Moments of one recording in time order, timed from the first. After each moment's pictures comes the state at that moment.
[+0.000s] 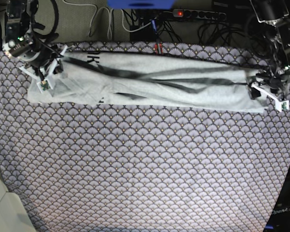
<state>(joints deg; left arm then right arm) 7.8 -18.4 -26.1 79.2 -20.4 -16.7 41.4 -25.0 16.3 13.9 109.9 15.5 25.6 -55.9</state>
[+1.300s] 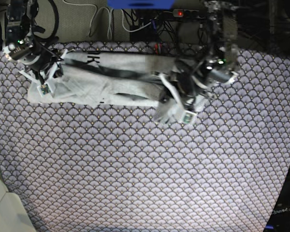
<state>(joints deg) 9.5 2.0 3.3 109.5 -15.4 -18.2 60.7 -23.3 16.3 13.6 109.8 15.2 25.6 -56.0</state>
